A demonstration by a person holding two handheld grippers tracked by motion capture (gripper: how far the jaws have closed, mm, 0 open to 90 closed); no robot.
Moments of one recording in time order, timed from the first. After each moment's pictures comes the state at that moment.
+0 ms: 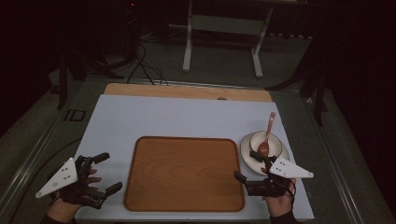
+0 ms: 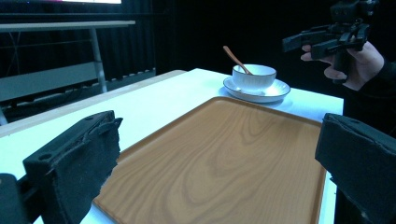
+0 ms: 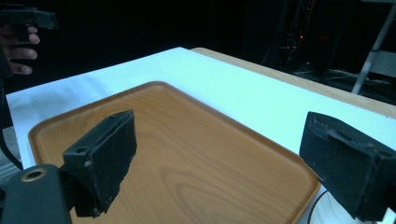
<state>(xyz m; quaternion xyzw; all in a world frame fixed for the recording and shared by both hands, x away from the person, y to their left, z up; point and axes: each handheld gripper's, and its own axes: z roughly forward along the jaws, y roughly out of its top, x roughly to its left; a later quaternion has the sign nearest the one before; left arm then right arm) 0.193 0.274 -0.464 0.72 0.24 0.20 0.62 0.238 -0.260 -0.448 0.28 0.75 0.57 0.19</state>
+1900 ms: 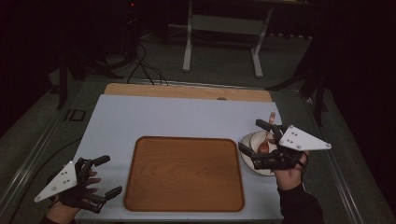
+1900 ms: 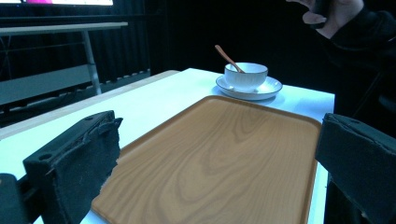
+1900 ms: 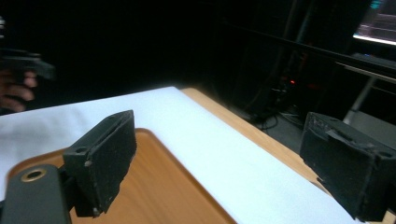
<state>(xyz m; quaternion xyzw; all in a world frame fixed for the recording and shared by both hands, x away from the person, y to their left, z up) 0.187 0.273 -0.465 0.72 0.23 0.20 0.62 0.269 -0.251 -0.354 0.21 0.75 0.58 0.25</state>
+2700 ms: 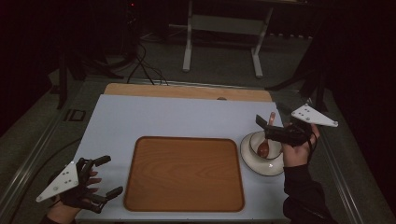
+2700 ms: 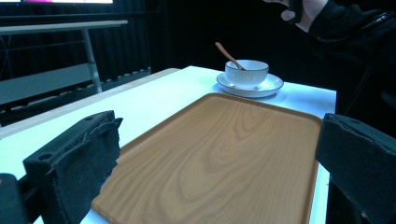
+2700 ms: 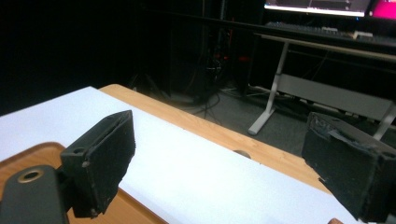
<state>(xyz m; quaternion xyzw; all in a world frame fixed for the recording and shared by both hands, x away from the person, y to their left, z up) 0.188 0.271 -0.466 0.73 0.23 0.20 0.62 0.329 -0.290 -0.357 0.35 0.70 0.54 0.31</state>
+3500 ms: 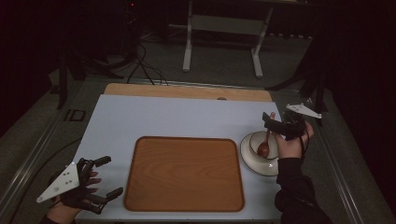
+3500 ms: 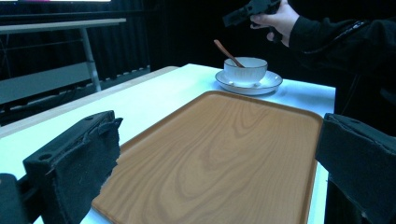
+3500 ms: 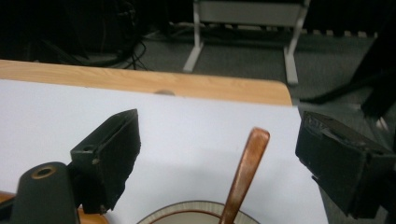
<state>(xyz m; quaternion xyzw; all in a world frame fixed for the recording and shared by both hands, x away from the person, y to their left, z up) 0.187 0.271 -0.466 0.73 0.22 0.20 0.61 0.383 -0.311 -0.410 0.54 0.66 0.41 0.32</state>
